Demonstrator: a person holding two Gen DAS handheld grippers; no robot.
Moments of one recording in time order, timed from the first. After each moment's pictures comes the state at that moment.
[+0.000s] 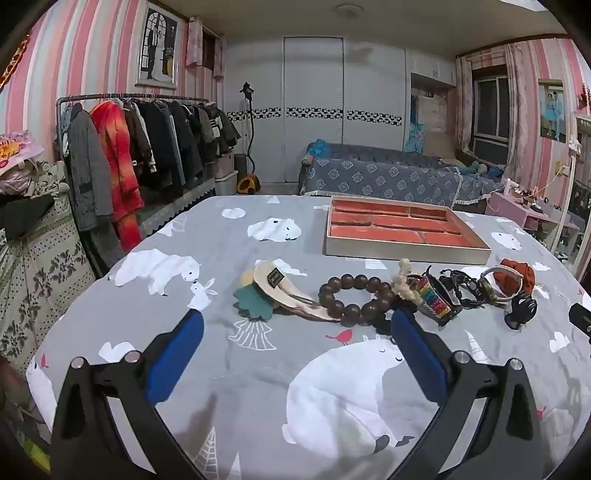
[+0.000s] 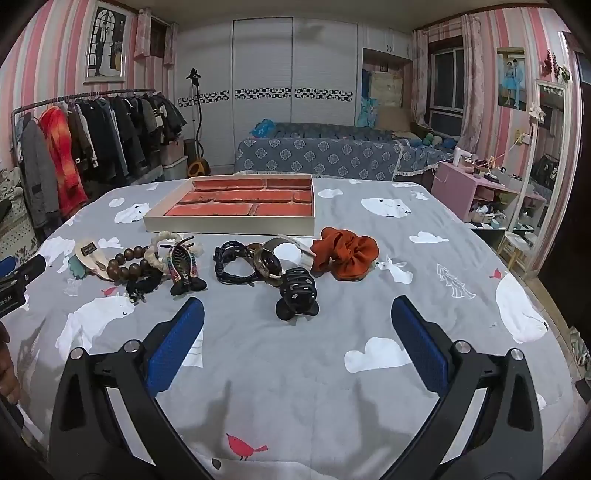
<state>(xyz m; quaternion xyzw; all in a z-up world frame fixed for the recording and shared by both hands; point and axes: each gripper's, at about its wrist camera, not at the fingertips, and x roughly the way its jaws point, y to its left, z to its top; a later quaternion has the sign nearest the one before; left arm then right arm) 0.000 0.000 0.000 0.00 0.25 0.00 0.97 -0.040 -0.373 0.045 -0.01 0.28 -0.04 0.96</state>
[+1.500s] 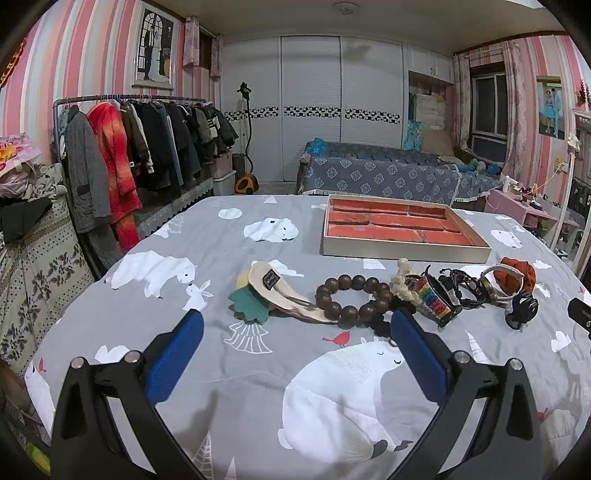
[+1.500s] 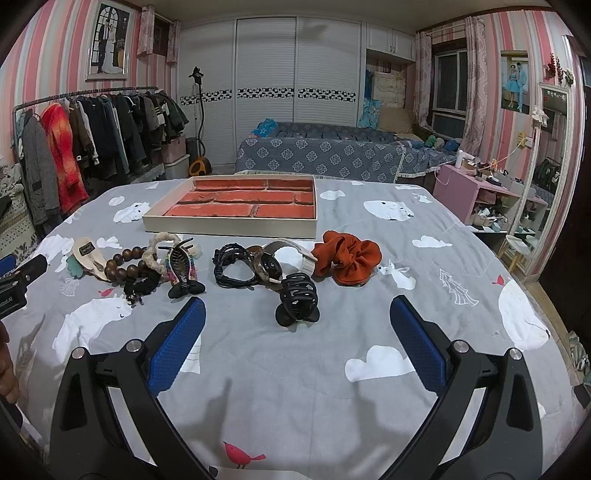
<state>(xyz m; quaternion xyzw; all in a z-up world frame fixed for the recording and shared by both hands) 0.003 -0.006 0.001 0.04 0.24 0.00 0.97 -0.033 -0.371 0.044 -0.01 0.28 -0.04 0.96</state>
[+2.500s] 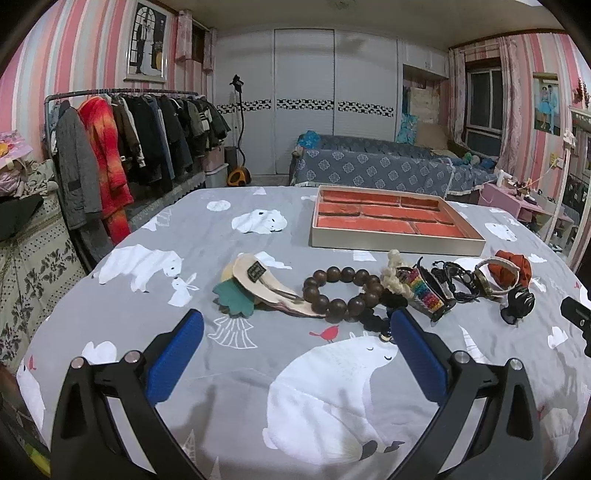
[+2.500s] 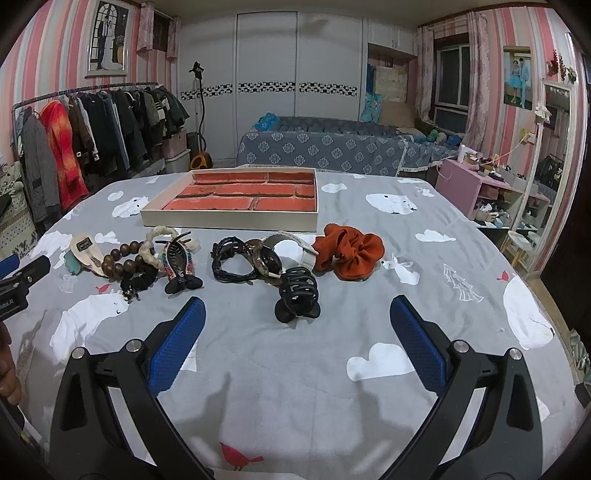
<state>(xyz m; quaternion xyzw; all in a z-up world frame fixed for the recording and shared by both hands) 0.010 -0.014 -0.004 0.00 0.25 -0.02 0.97 -0.026 -0.376 0.039 -0.01 0.29 -0.04 0.96</state>
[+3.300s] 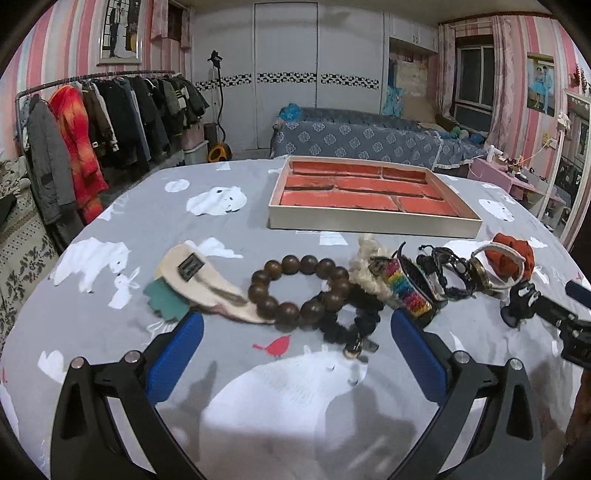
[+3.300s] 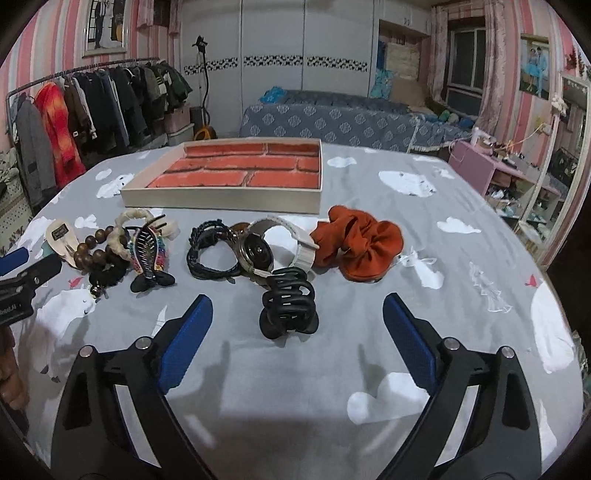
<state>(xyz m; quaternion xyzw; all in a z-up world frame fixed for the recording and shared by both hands) 0.070 -0.055 -0.027 0.01 0.32 -0.05 0.95 0.036 -0.390 0.008 -0.01 0.35 -0.02 0.94</state>
